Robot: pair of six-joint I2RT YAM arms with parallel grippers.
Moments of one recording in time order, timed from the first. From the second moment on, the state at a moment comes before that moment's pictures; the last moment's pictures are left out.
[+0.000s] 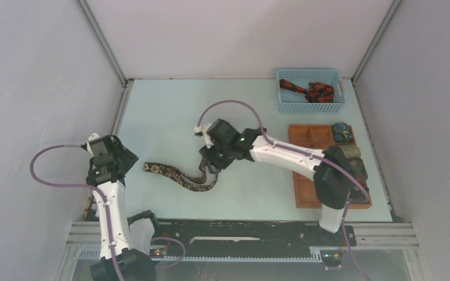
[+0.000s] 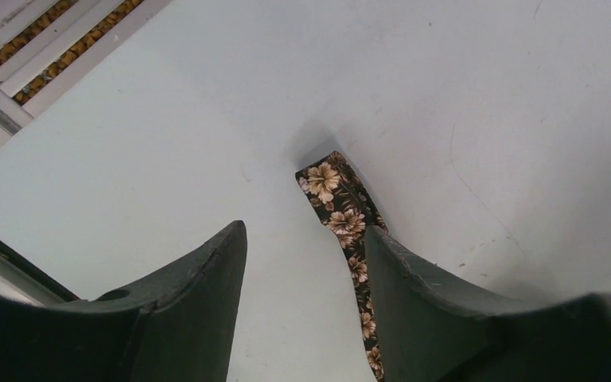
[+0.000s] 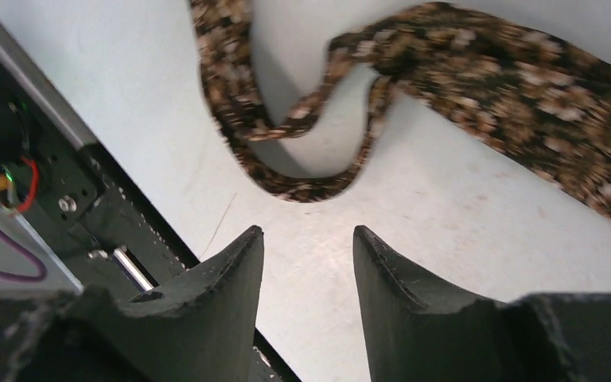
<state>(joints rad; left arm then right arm) 0.40 0.80 0.77 -0.76 -0.11 -0.49 1.01 1.85 1.50 -0.61 -0.15 0.22</state>
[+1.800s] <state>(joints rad) -0.02 1.00 0.81 -0.67 0.05 -0.41 0.48 2.41 2.02 -0.73 -0.29 0.43</state>
